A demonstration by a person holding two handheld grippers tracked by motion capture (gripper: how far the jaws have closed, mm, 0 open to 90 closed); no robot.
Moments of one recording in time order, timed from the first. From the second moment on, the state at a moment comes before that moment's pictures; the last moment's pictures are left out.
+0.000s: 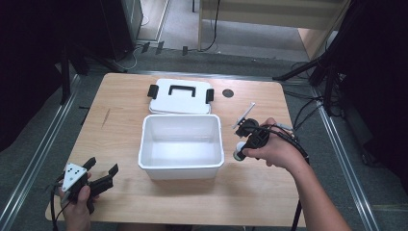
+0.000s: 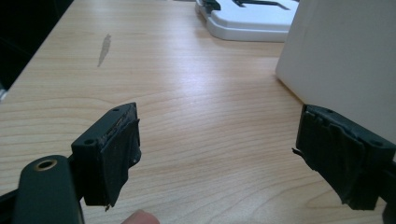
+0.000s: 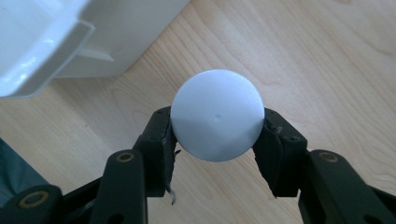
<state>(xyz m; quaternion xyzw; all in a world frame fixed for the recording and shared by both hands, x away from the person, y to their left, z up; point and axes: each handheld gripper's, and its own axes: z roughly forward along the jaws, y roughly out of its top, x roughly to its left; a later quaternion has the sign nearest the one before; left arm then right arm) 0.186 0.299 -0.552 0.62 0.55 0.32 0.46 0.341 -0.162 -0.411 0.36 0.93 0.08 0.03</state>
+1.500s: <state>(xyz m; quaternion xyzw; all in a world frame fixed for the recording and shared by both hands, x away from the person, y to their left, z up) 0.187 0.305 -0.552 0.62 0.56 0.29 0.47 0.353 -0.061 -0.402 0.21 0.97 0.07 0.02</state>
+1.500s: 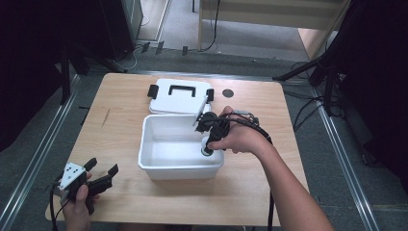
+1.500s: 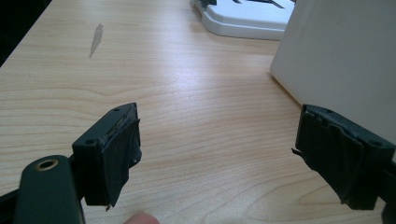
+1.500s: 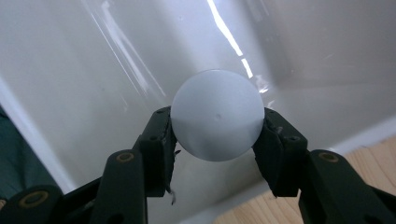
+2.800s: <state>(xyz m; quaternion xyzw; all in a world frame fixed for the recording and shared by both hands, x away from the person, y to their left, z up) 0.189 0.305 -0.553 0.63 0.56 0.27 0.48 0.346 -0.091 -0.381 0.22 0.96 0.14 0.05</state>
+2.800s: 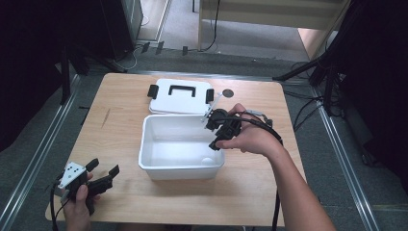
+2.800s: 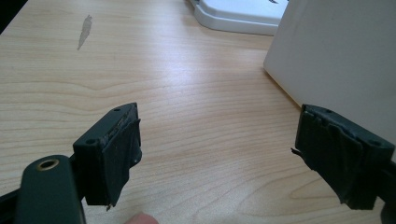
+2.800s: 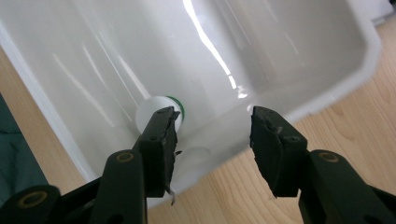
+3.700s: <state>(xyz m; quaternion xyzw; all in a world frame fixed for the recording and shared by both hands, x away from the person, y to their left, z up) 0.189 0.304 -0.553 0.63 0.55 0.26 0.48 0.329 -0.173 -0.443 0.31 0.94 0.16 -0.01</state>
